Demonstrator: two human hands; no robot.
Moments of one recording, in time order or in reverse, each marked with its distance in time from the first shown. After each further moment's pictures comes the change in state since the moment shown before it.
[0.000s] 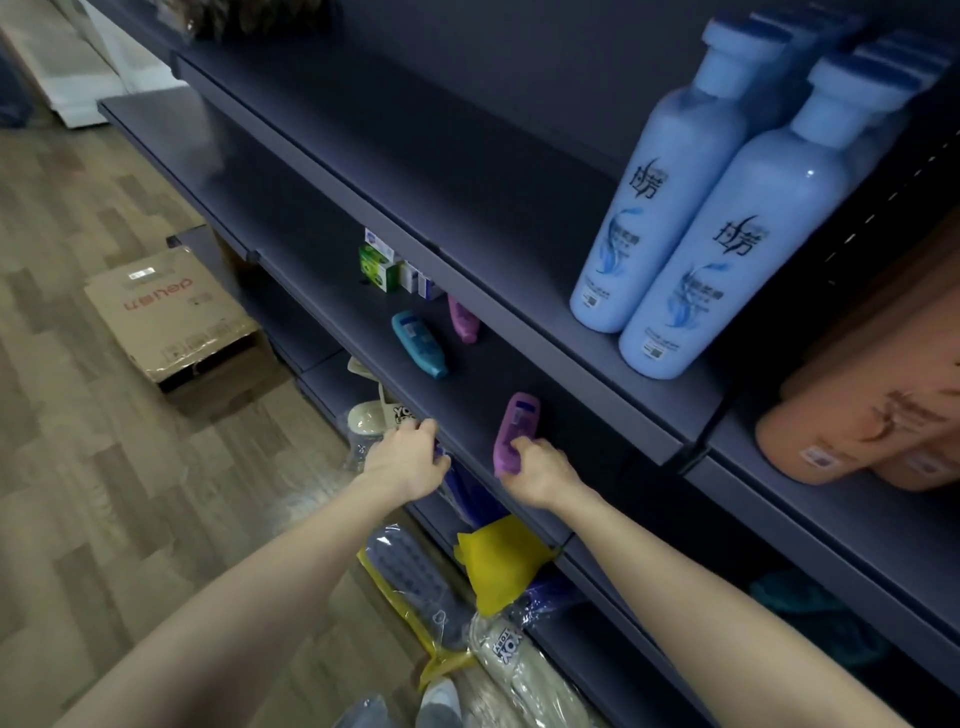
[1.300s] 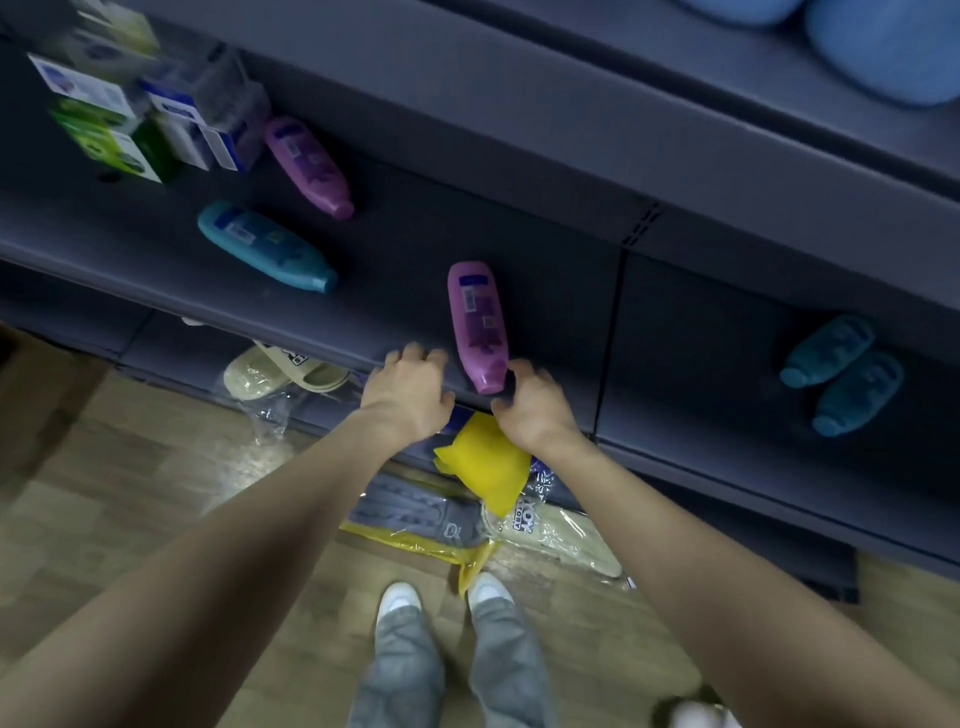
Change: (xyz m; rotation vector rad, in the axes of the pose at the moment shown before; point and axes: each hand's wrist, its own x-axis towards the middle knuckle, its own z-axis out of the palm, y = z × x) left_hand 0.154 -0.010 0.093 0.264 -0.219 0.450; right_hand 0.104 0.026 0.109 0.427 0.262 0.444
